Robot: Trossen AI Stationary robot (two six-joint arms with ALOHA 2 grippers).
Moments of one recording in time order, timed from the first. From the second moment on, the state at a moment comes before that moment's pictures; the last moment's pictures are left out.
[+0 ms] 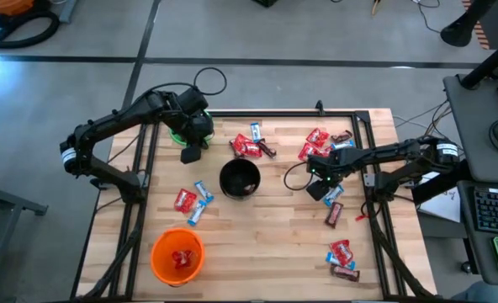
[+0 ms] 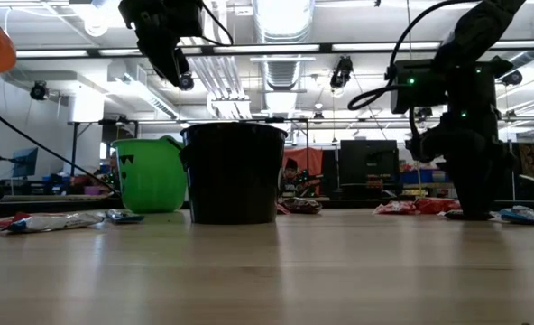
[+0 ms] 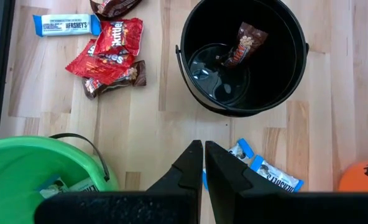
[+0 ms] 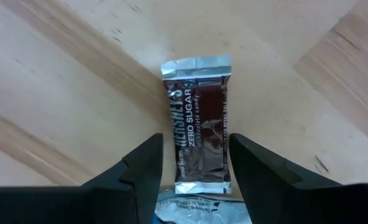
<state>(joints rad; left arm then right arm) 0.50 1.41 1.44 -1.21 0.27 0.37 -0.22 1.38 0.61 -0.72 -0.11 0.68</state>
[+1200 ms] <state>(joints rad) 0.50 1.41 1.44 -1.21 0.27 0.38 -0.22 1.42 0.60 -0.66 -0.12 0.77</state>
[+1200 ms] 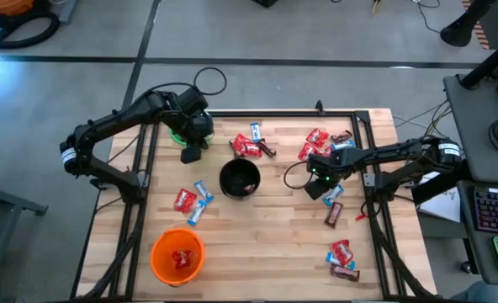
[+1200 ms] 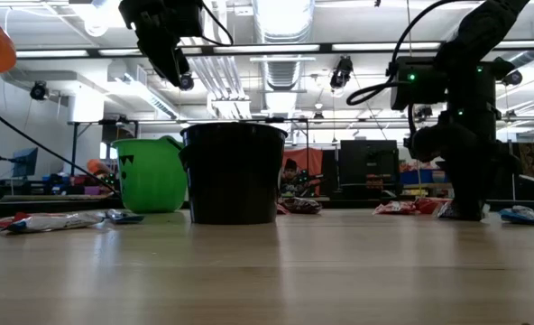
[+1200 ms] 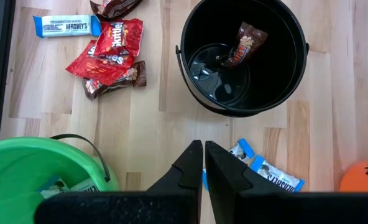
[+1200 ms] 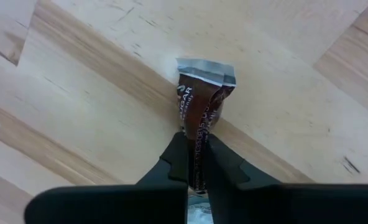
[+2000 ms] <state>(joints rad) 0.50 1.41 1.44 -1.22 0.16 0.38 -0.19 1.30 0.75 -0.68 -0.13 0.75</state>
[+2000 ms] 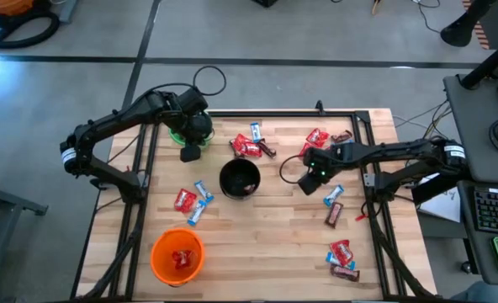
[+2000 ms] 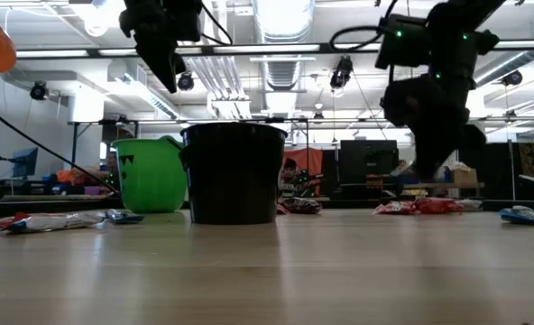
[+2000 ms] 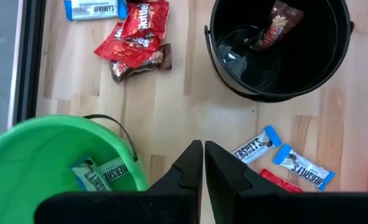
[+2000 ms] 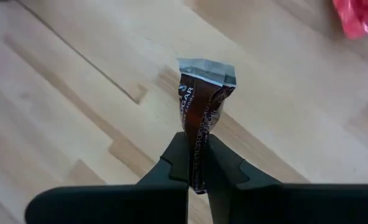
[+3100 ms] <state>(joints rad) 0.57 1.41 1.44 -1.25 0.06 0.34 -0.19 1.31 0.80 -0.55 -0.22 0.78</state>
